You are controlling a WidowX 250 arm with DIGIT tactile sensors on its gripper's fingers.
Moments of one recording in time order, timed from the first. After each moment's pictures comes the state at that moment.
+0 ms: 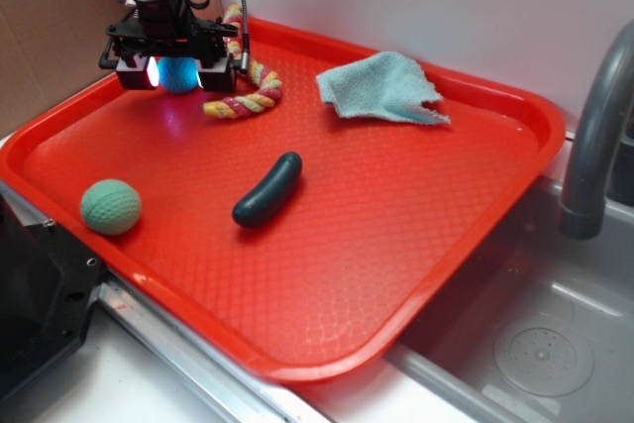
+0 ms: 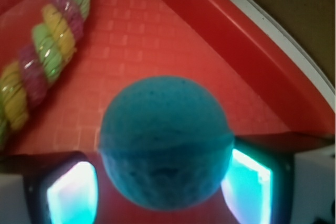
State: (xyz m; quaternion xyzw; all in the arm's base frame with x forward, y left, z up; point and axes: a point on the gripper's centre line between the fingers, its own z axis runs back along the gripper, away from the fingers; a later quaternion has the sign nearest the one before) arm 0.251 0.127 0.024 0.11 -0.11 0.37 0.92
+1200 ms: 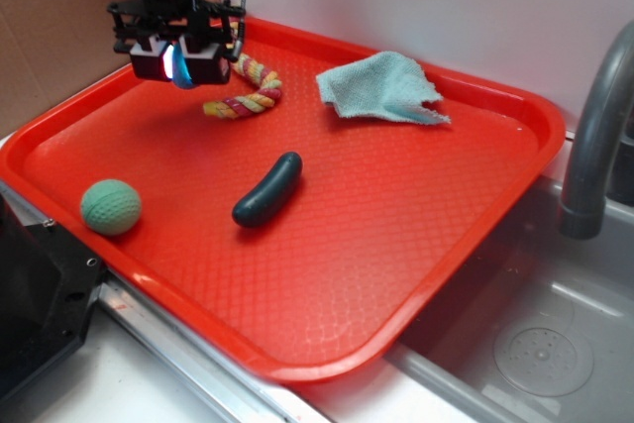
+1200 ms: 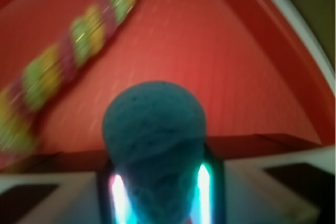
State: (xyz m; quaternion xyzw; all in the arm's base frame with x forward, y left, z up) arm 0.232 0.068 0.069 0.03 -0.01 0.30 0.95
